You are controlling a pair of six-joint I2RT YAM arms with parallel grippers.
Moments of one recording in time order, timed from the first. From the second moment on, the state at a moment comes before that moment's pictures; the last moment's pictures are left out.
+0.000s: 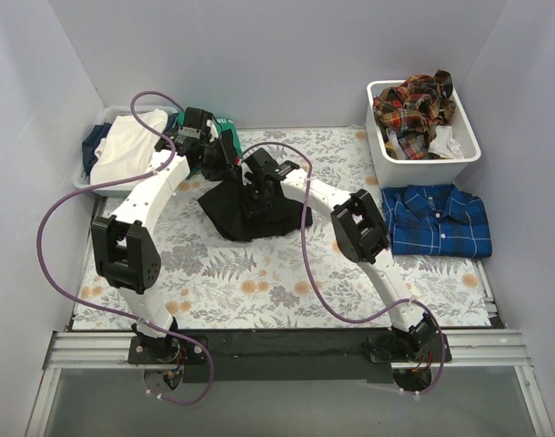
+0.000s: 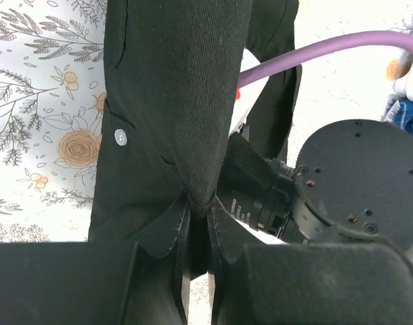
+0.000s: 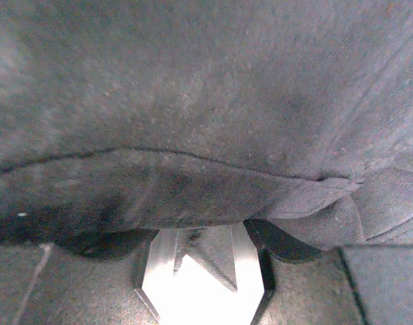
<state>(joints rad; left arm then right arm) -0.28 1.77 1.68 -0.82 0.15 -0.58 0.77 2.43 2.09 -0.67 -0.39 0.28</state>
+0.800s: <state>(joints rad) -0.30 1.84 1.77 -0.81 0.23 -0.55 0.63 1.81 1.63 -0.56 -0.11 0.31</state>
